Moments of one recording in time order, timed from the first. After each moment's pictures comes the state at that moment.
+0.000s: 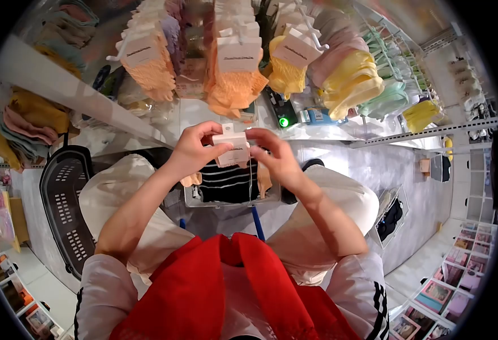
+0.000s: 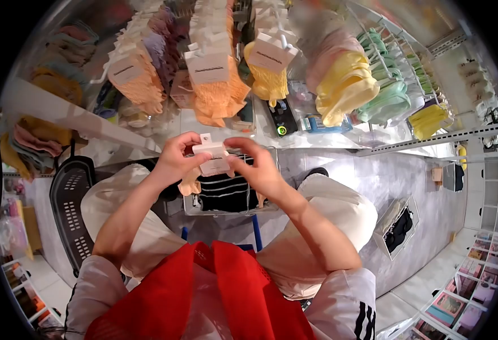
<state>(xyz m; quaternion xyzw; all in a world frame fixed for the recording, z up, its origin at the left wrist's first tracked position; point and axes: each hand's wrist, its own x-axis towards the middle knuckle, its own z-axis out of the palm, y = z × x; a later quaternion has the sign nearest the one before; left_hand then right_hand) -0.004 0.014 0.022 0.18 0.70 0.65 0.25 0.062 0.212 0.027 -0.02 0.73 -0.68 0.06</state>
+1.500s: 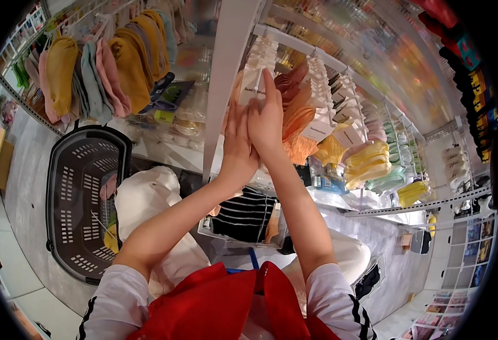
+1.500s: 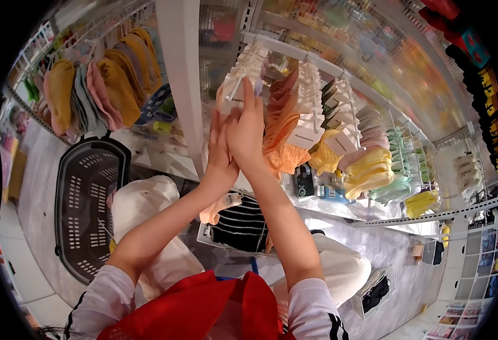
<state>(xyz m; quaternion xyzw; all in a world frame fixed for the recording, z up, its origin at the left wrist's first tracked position) -0.031 -0.016 0.055 0.14 0.81 0.52 -0.24 -0.075 0.050 0.111 -0.10 0.86 -0.45 -0.22</state>
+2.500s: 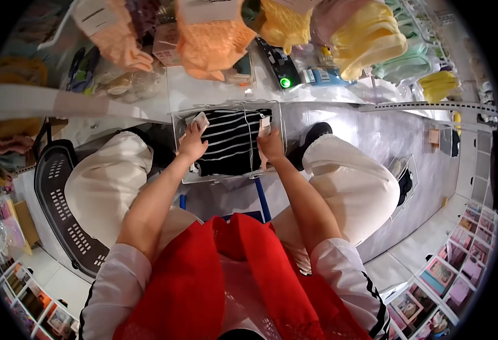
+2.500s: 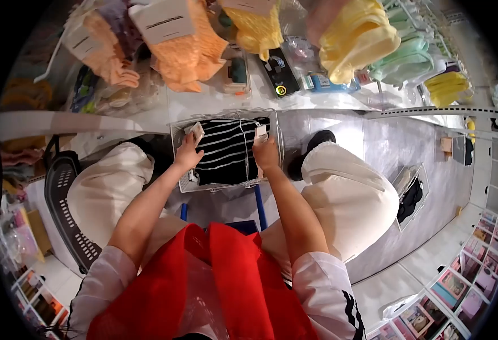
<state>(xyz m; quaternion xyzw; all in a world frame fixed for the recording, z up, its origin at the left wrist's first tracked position) 0.033 -0.003 -0.202 0.06 0.94 0.21 0.28 0.113 0.239 -0.246 0.35 0.85 -0.39 0.07</state>
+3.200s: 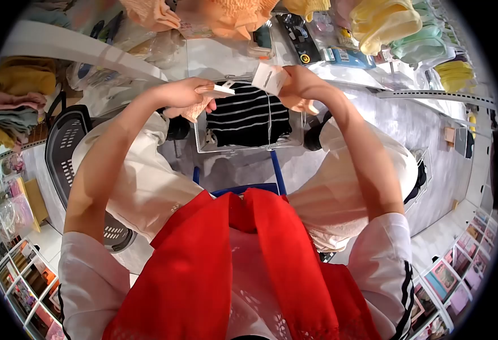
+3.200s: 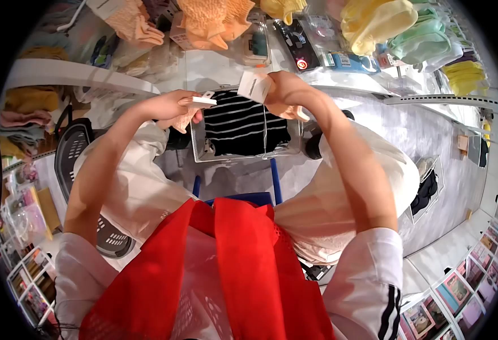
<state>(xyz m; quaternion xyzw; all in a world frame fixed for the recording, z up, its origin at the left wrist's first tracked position) -0.035 -0.025 -0.028 0.23 0.71 0.35 0.57 0.023 0.262 -0.053 -0.02 0.90 -0.33 0.29</state>
